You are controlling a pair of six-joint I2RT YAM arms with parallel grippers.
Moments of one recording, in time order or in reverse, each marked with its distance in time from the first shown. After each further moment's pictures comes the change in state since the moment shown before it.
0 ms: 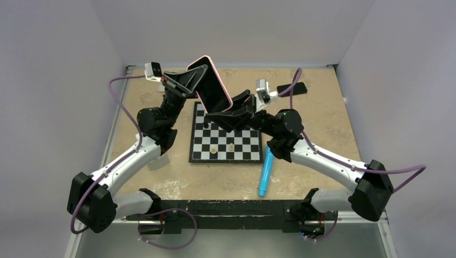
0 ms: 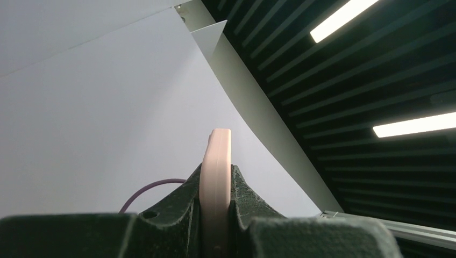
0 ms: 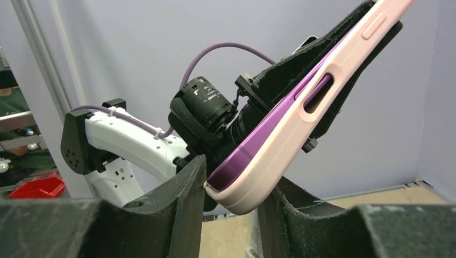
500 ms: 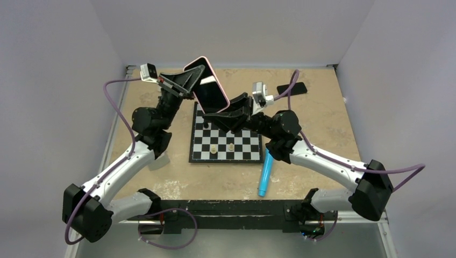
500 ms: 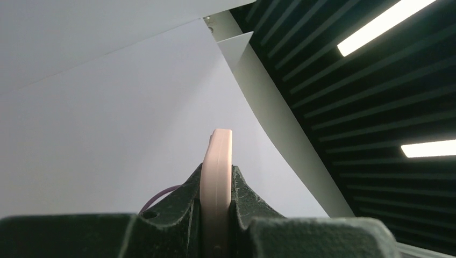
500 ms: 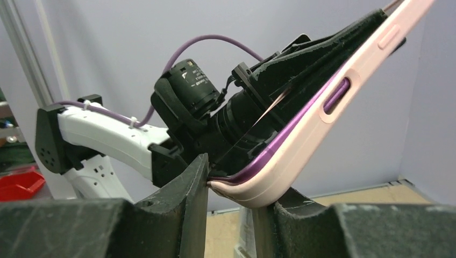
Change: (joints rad) left arm 0.008 -0.077 0.000 -0.143 -0.027 0.040; right arm 0.024 0.003 0.000 -0.027 0.061 -0.064
